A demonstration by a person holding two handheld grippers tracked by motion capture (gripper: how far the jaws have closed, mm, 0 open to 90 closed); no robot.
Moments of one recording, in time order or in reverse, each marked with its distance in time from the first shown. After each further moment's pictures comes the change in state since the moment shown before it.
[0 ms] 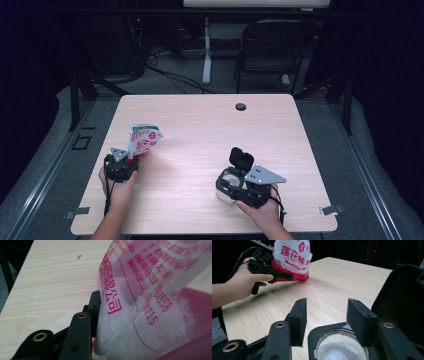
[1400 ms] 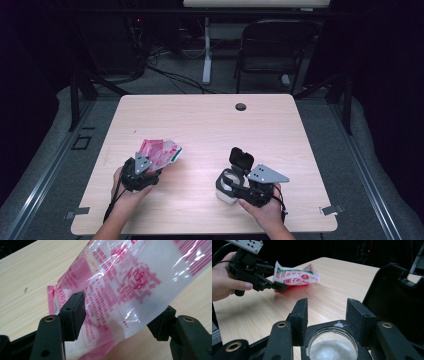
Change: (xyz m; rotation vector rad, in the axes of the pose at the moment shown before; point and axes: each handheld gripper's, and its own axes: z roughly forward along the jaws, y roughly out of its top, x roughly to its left) left arm -0.056 0.010 -0.033 -0.013 -0.230 0.337; right arm -0.006 0.001 -0.005 -0.003 -0.033 0.012
